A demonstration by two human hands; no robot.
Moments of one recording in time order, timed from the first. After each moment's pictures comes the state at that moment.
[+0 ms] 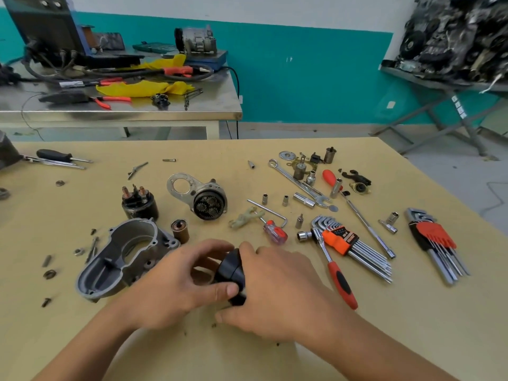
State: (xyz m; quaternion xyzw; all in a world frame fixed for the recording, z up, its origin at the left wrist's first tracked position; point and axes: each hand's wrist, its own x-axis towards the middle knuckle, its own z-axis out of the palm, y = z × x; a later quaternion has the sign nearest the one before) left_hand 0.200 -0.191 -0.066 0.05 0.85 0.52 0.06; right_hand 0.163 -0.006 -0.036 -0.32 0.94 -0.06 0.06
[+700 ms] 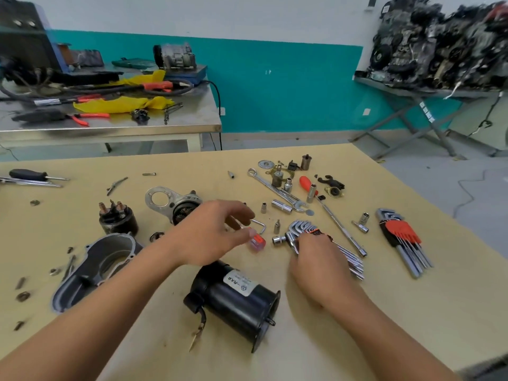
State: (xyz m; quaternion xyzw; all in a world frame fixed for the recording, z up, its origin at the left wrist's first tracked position) left_hand 0.121 -0.142 -0.020 0.12 0.94 0.33 -0.01; right_hand 0.102 0.071 -0.074 -0.06 0.99 -0.10 -0.01
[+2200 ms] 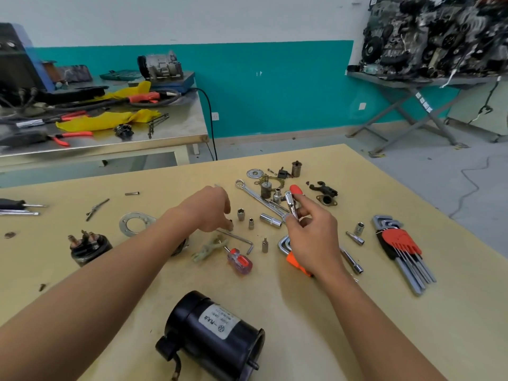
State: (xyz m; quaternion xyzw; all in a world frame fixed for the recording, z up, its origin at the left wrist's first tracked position) left_hand -0.015 -0.140 -0.035 0.01 0.99 0.09 0.05; right_hand 0.027 0.078 -0.076 -0.06 0.80 -0.58 -0.16
